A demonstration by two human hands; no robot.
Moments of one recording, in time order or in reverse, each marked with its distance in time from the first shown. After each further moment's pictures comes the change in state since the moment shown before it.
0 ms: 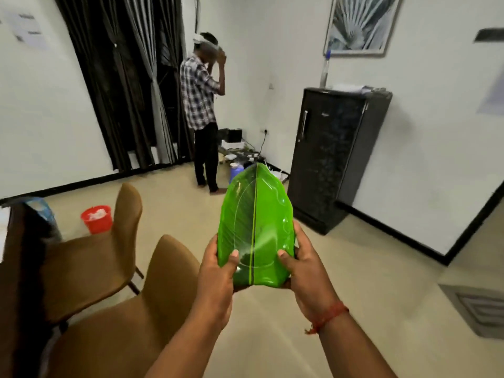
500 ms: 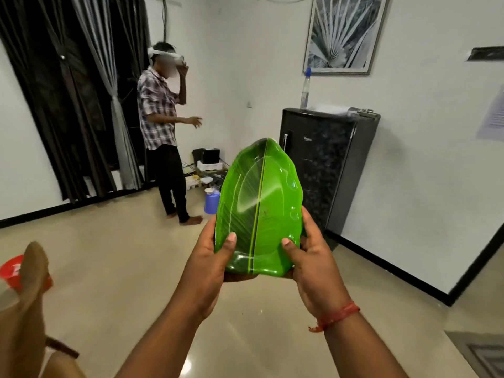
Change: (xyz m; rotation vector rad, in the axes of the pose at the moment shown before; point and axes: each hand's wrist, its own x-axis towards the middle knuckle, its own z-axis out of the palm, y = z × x) left_hand 0.308 0.003 0.175 0.023 -0.274 0.087; right_hand 0.323 -0.058 -0.126 0.030 0.060 -0.184
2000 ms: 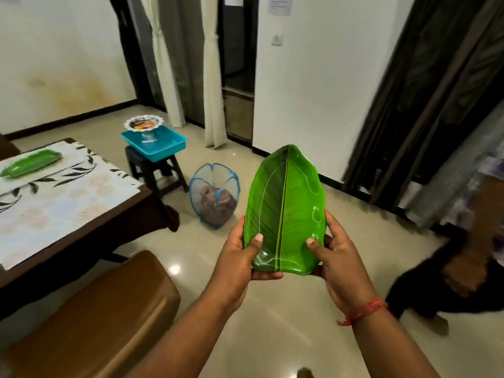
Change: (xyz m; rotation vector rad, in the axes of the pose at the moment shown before) left_hand 0.628 -0.002 -0.673 -0.050 1.270 0.187; right_hand 0.775 0.455 0.685 0.009 -1.217 0.492
